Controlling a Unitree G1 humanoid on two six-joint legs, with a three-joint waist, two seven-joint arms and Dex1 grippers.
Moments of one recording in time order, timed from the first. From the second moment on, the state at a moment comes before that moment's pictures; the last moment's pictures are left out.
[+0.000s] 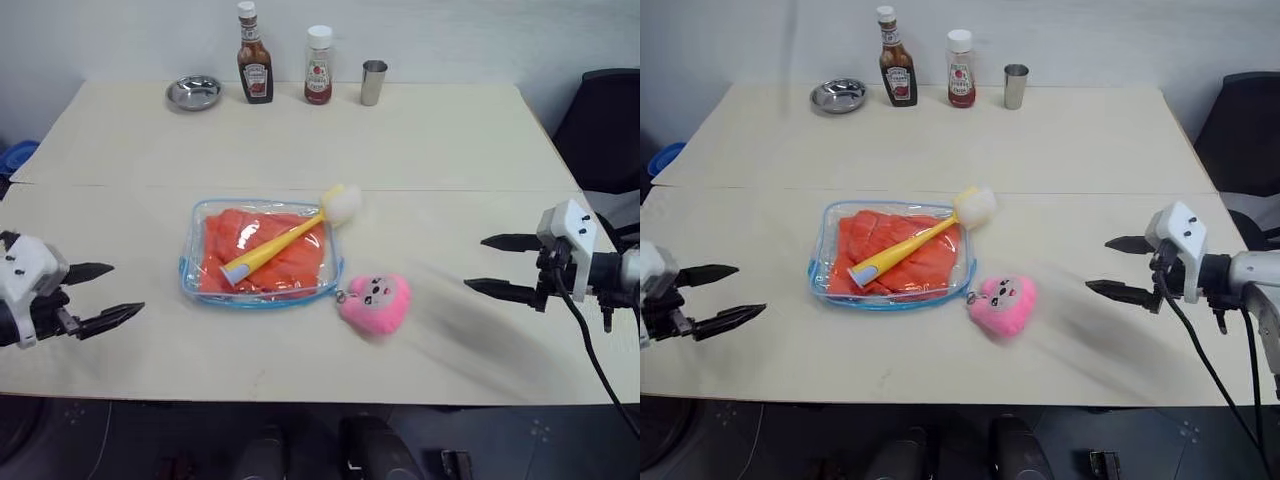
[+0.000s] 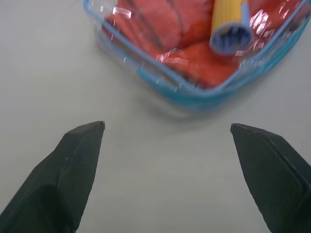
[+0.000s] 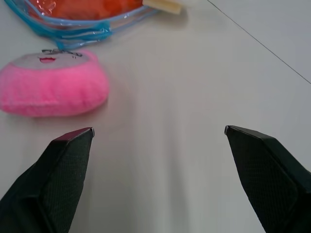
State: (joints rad) left arm 0.06 1.01 0.59 -0.19 -0.47 0.53 -1.02; right arm -0.28 -1.01 -0.22 -0.08 0.50 0.51 1.16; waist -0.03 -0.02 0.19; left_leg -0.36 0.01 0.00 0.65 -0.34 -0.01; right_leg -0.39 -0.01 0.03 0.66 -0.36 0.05
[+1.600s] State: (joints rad) left arm -0.48 0.86 0.31 0.05 -0.19 0.90 -0.54; right arm -0.42 -0.90 -0.12 -0.46 0.76 0.64 1.05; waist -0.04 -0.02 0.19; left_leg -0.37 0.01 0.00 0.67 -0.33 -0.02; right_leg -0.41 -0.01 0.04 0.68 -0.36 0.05
